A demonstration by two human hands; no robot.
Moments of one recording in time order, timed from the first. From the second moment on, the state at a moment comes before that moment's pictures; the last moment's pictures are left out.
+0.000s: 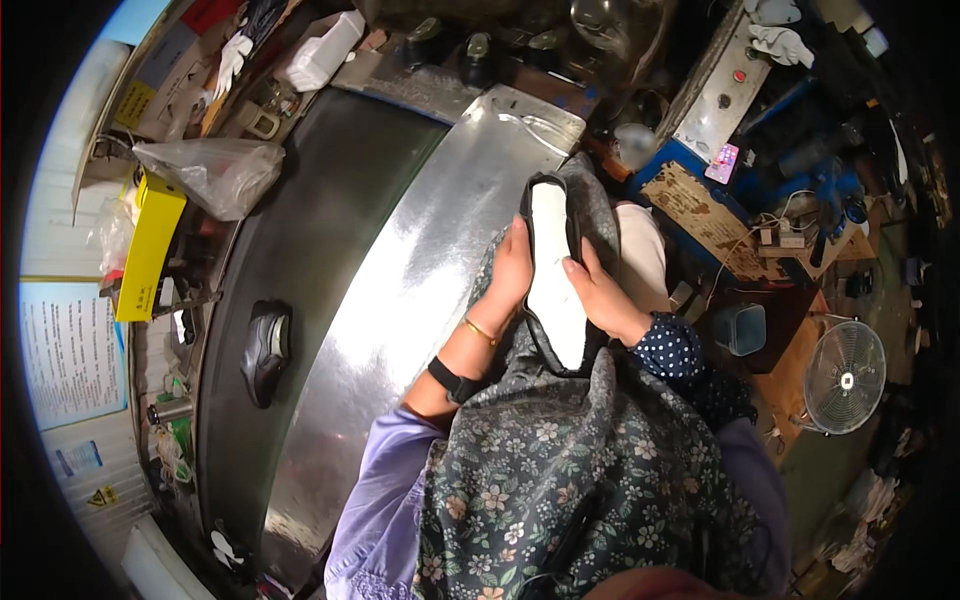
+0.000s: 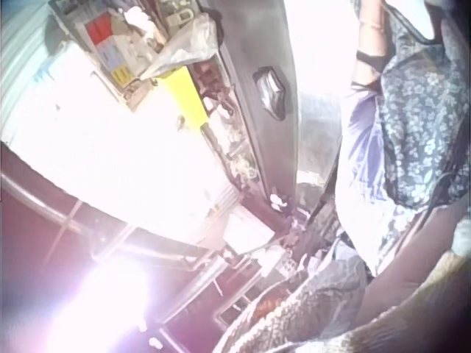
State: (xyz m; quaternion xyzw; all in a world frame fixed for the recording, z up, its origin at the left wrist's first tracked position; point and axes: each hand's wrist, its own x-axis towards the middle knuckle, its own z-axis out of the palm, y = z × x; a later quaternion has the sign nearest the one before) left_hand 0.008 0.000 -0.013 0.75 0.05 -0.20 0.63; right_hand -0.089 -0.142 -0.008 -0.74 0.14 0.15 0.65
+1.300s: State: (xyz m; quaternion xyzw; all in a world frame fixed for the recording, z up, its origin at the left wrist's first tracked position) left_hand -0.058 0.102 0.040 0.86 -0.37 -0.06 0.35; right_hand -0.126 -0.567 0.172 -0.81 0.49 -0.32 0.01
